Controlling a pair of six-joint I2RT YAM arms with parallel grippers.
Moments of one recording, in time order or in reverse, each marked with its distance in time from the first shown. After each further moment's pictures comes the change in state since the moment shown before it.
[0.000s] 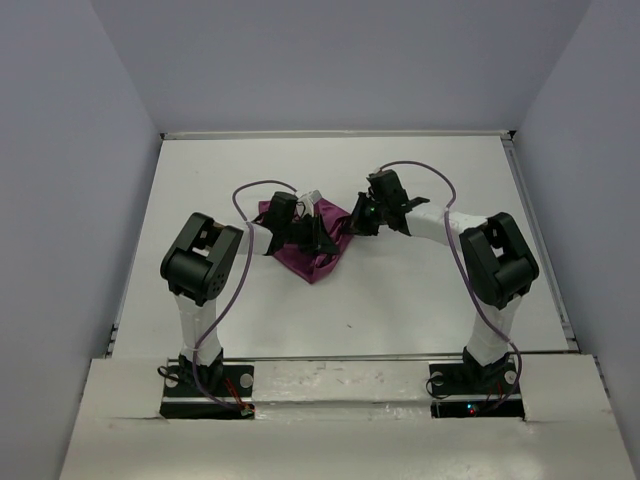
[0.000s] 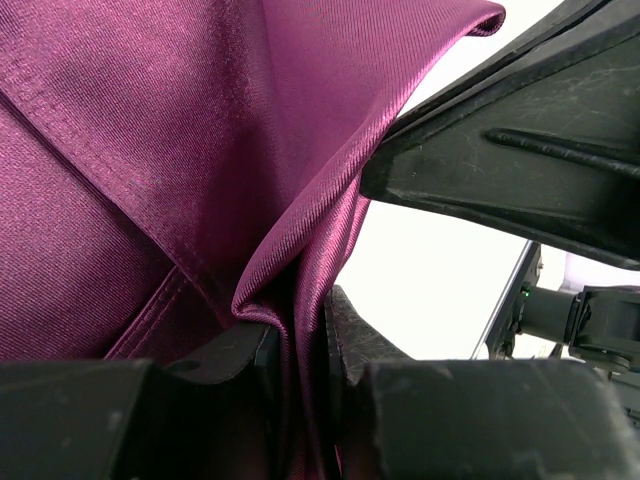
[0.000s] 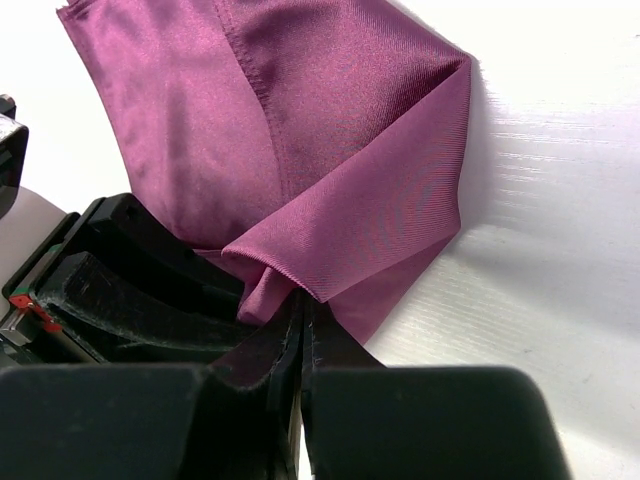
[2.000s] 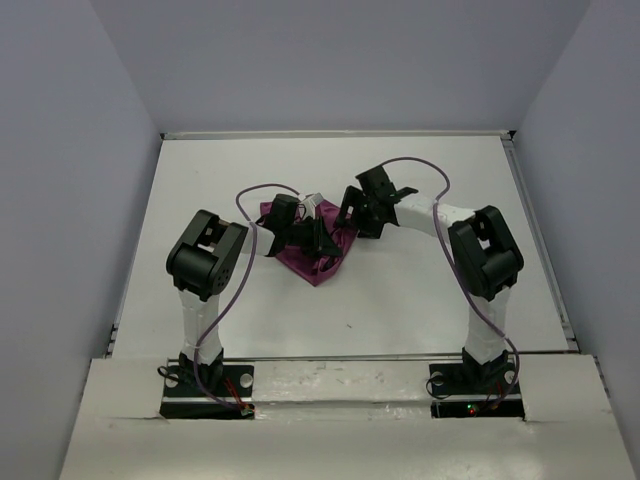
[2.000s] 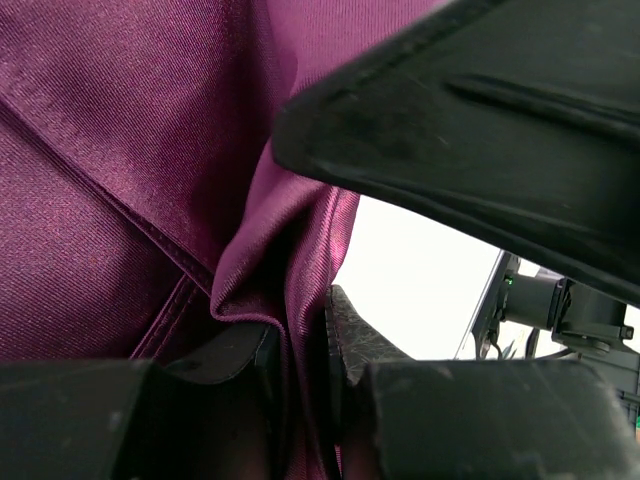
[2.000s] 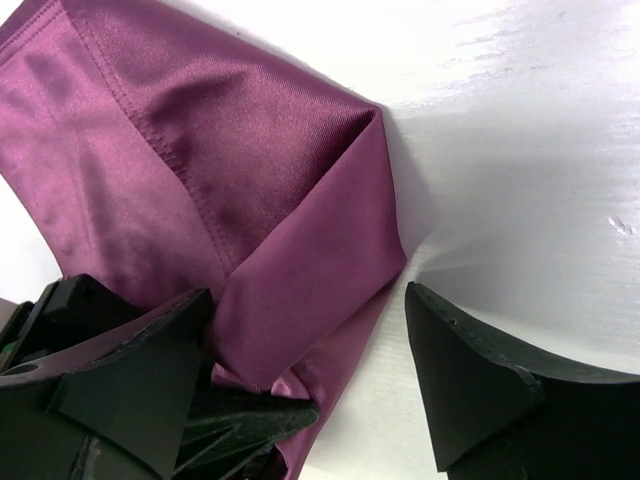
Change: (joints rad) left arm 0.000 0.053 0.000 0.063 0.064 -0.031; right arm 0.027 0.093 0.158 -0.210 0.216 0.022
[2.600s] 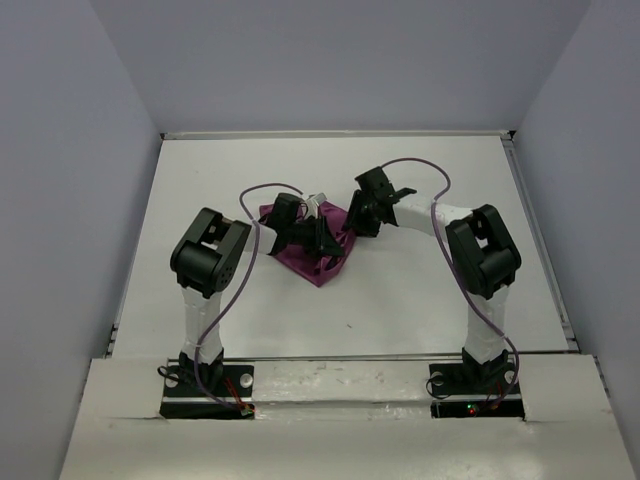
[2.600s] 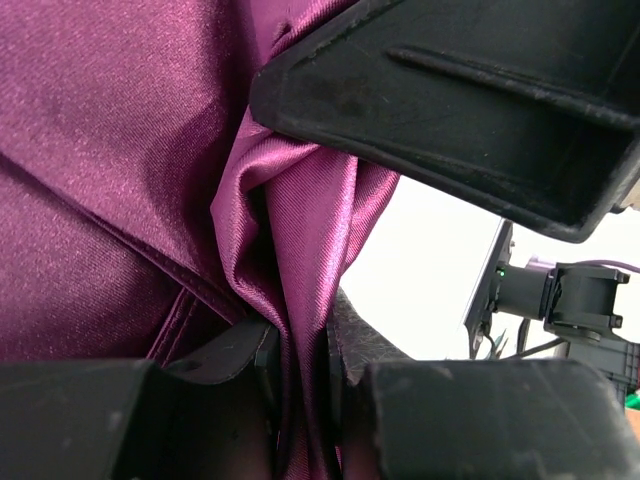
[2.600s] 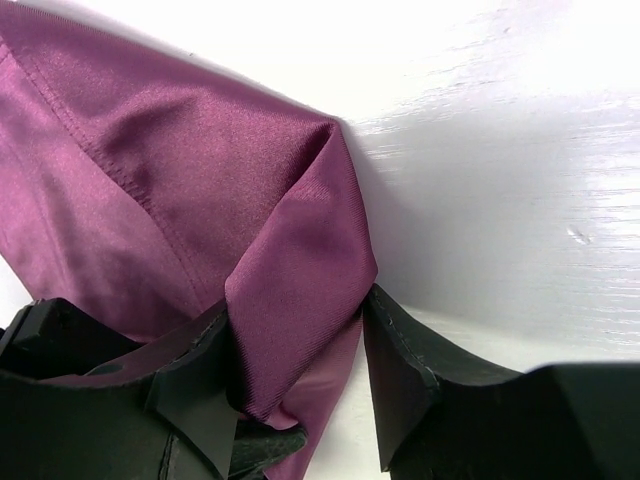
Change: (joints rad) left arm -0.003 0.027 0.023 0.005 0.037 -0.002; right arm 0.000 0.028 0.011 -0.009 0.054 0.007
